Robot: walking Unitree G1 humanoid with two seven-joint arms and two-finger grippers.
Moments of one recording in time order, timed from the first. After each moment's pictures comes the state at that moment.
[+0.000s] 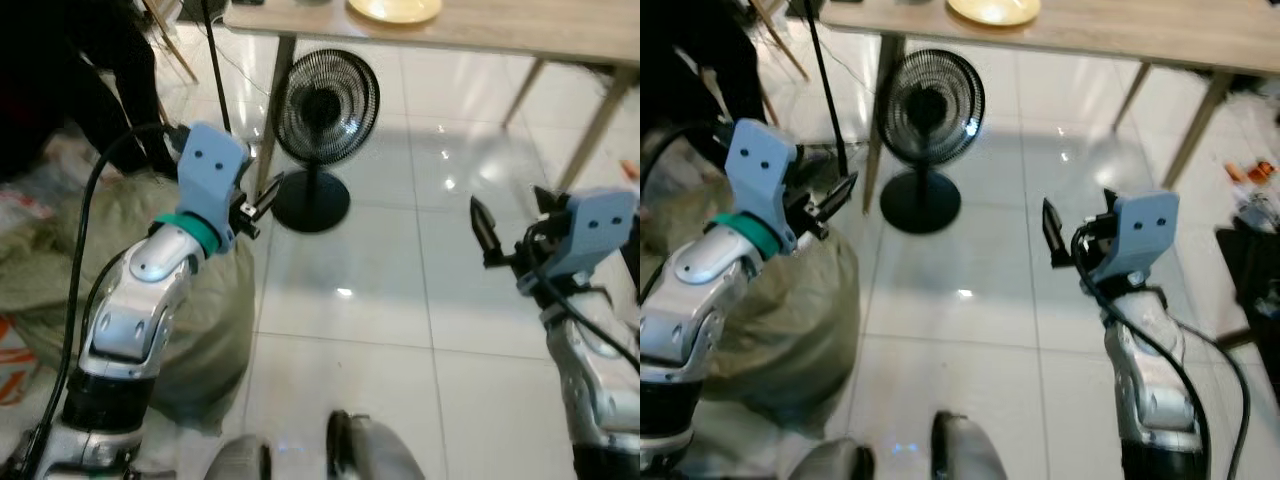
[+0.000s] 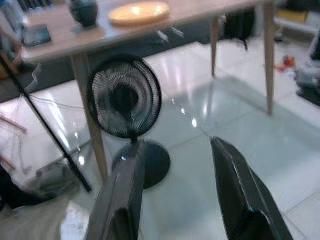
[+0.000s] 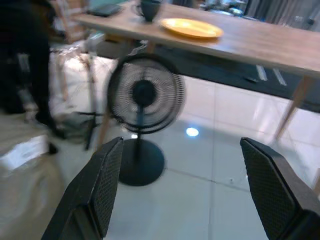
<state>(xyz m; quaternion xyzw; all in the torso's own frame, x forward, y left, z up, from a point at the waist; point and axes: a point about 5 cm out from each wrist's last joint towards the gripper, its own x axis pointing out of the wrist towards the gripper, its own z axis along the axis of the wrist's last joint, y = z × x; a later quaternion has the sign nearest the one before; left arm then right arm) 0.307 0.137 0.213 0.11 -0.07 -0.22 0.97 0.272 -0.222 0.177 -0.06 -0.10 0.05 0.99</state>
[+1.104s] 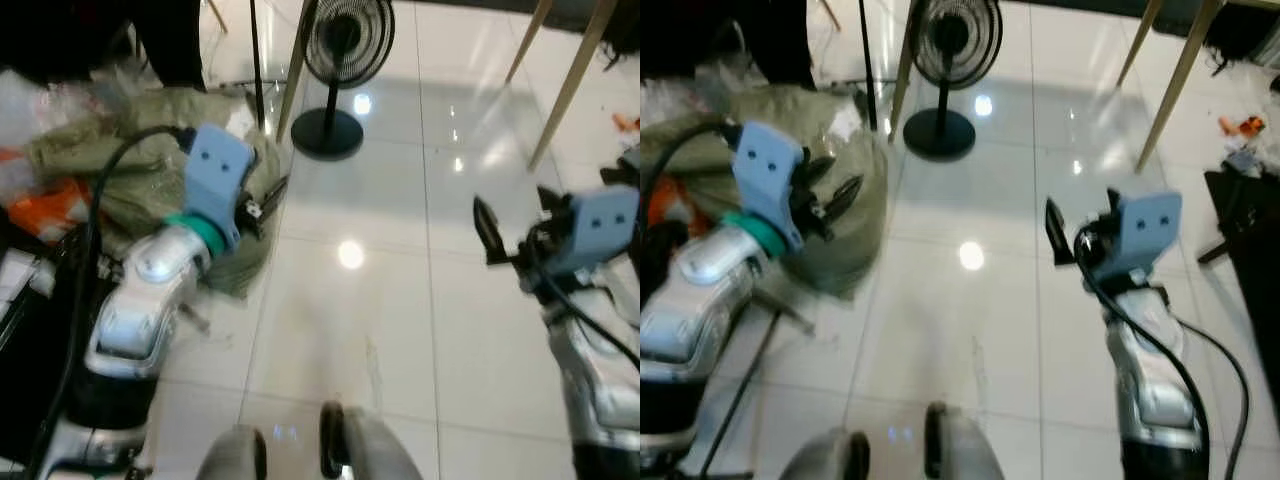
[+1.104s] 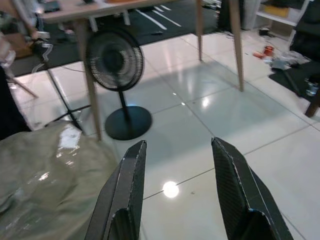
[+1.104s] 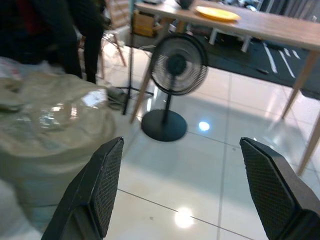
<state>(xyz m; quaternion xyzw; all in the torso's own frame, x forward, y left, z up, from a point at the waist) 0.308 0.134 0.212 0.11 -0.07 -0.23 0.97 0.273 -0.224 0.178 -0.06 -0.10 0.06 0.99</state>
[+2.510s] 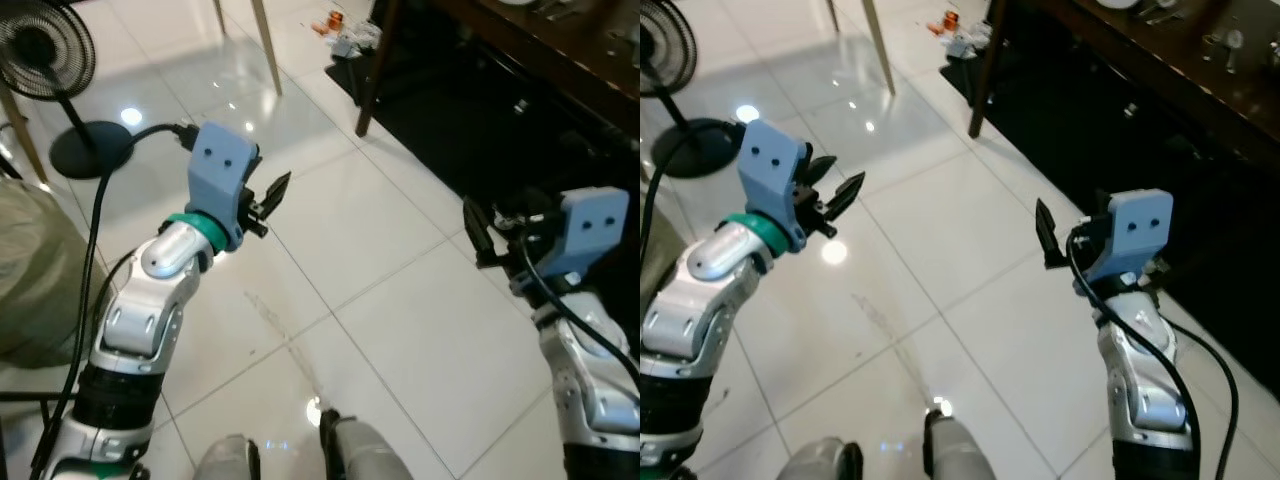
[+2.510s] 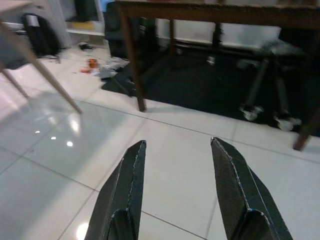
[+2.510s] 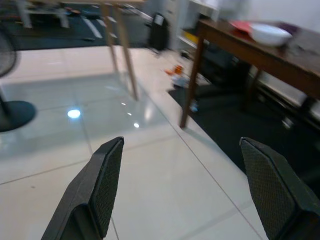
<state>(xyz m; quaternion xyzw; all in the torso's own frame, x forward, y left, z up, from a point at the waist) 0.311 0.131 0.209 0.09 -0.05 -0.21 0.97 0.273 -0.220 0.177 -0.05 -0.10 0.06 0.99</state>
